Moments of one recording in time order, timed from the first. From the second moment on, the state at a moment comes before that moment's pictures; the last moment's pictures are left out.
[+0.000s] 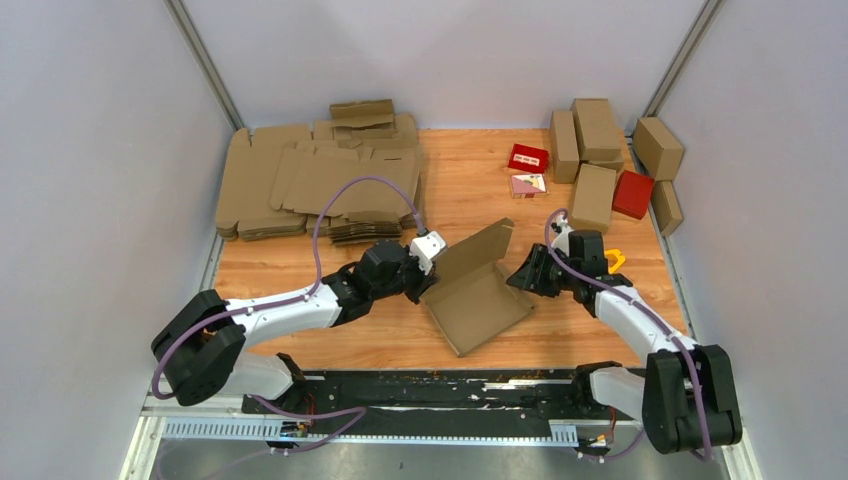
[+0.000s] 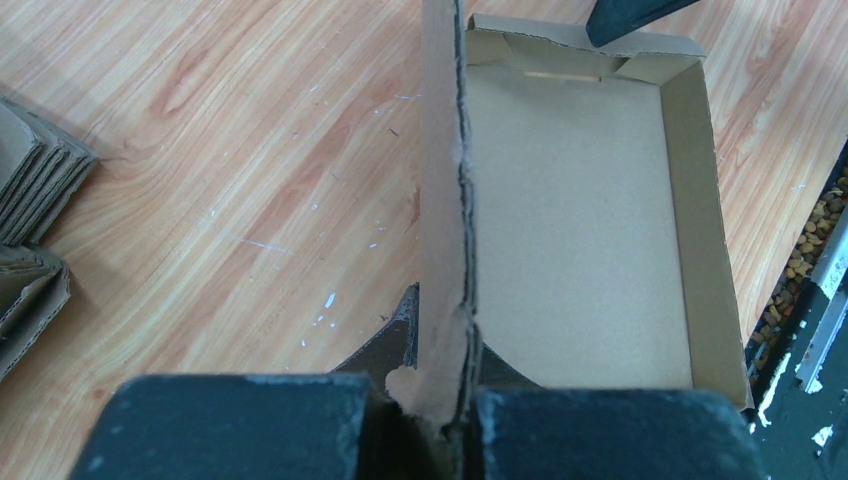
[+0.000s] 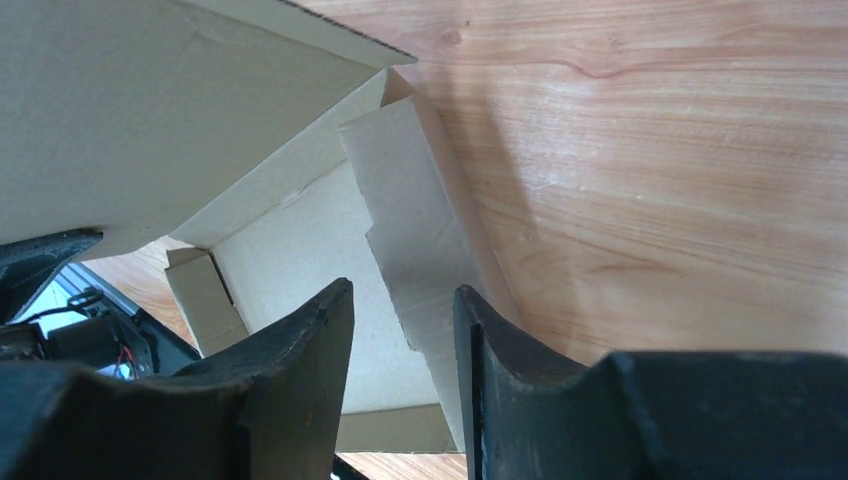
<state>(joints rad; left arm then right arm) -0.88 1.33 0.63 0.23 0.12 -0.02 0.16 1.12 0.49 -0.18 -0.47 0.44</state>
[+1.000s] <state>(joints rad) -0.88 1.33 0.63 0.23 0.13 -0.02 0.16 1.19 0.55 -0.23 -0.33 0.37</state>
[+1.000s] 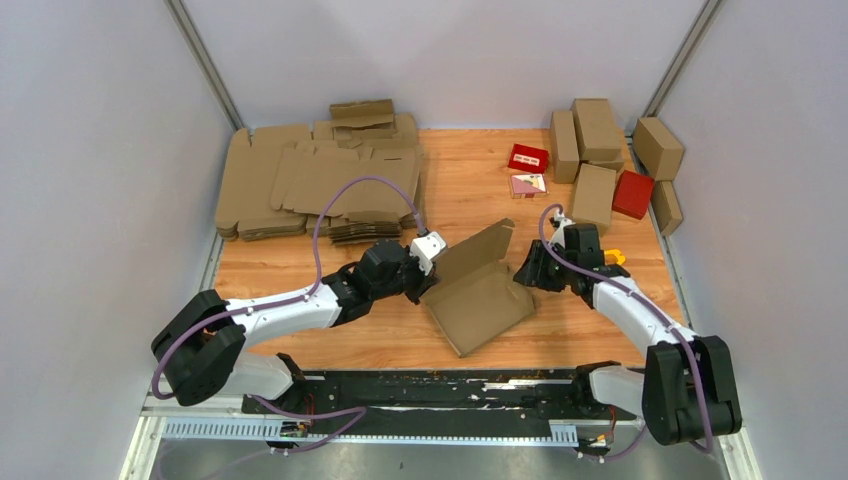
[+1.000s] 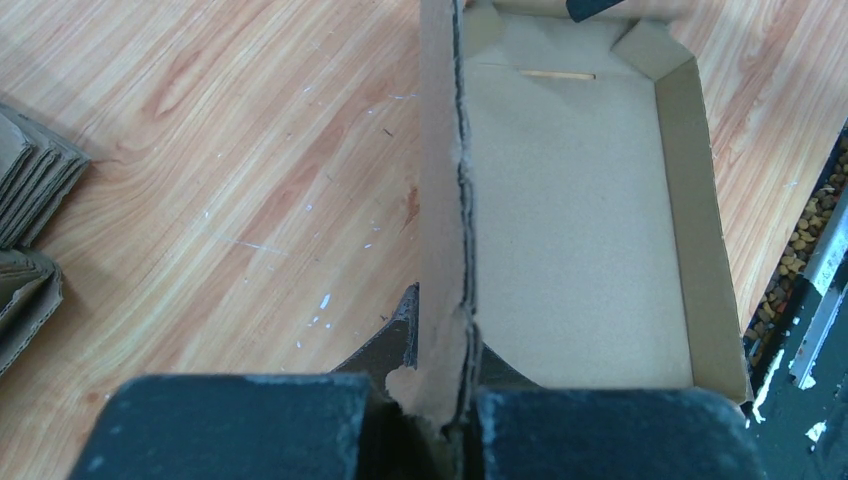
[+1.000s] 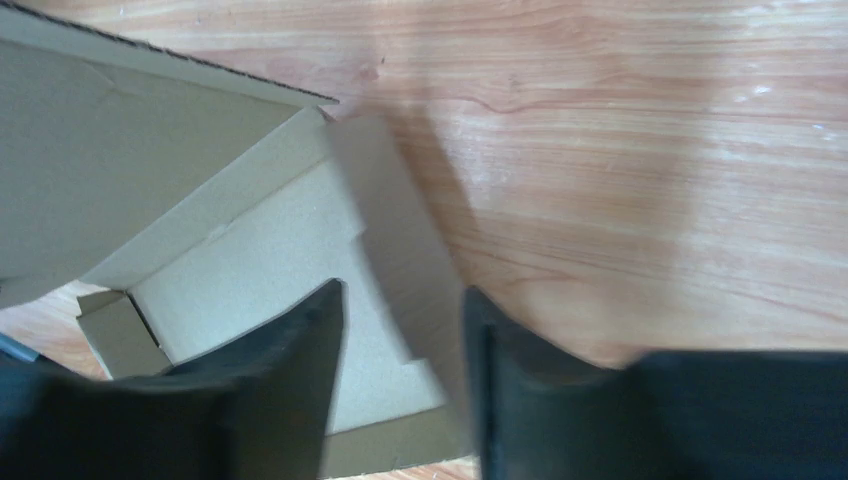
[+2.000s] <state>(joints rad) -0.89 1.32 0.63 0.23 0.12 -0.02 -0.09 1.37 0.54 -0.11 -0.54 0.47</state>
